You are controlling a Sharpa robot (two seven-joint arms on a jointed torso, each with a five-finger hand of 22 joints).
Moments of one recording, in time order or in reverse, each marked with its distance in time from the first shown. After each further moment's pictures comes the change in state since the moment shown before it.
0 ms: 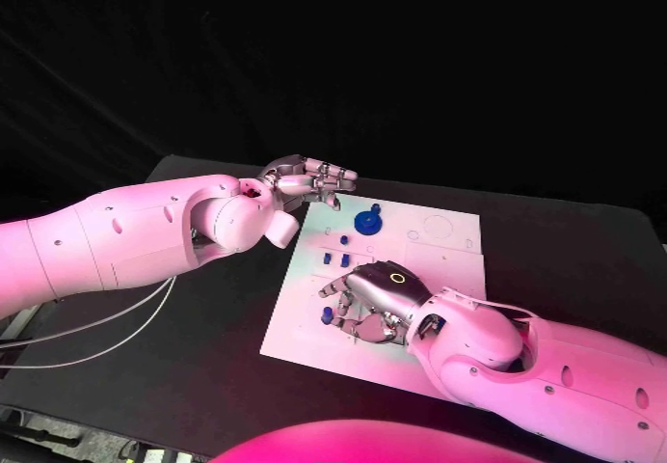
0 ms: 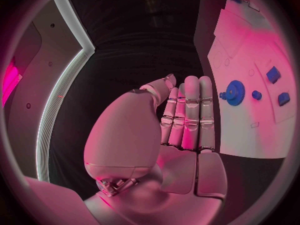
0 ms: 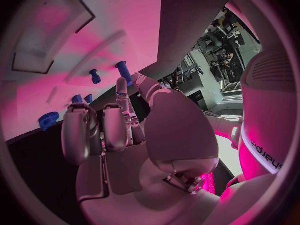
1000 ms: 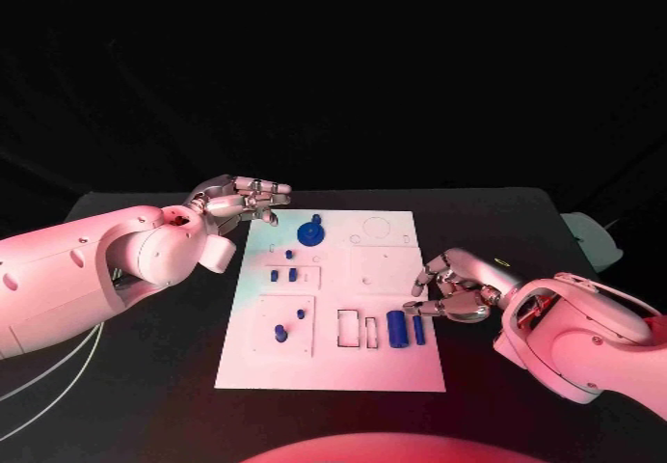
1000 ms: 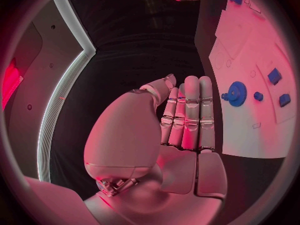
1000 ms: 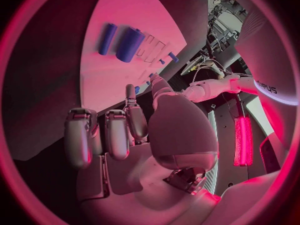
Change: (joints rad) left arm 0.000 -0.014 -0.007 0.000 0.000 0.000 0.002; left_hand 0.000 0.000 0.000 0.000 0.000 0.000 0.000 0.000 0.000 -0.007 0.000 0.000 0.000 0.000 0.000 0.000 0.000 0.000 0.000 0.000 0.000 0.000; right arm 0.065 -0.558 -0.017 0.259 0.354 -0.082 -0.151; right_hand -0.105 0.037 -0.391 0.134 0.116 0.120 -0.025 0.267 0.253 0.151 -0.035 1.150 1.148 -0.002 -0.034 0.156 0.185 -0.016 0.000 -0.025 0.096 0.001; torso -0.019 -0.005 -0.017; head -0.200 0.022
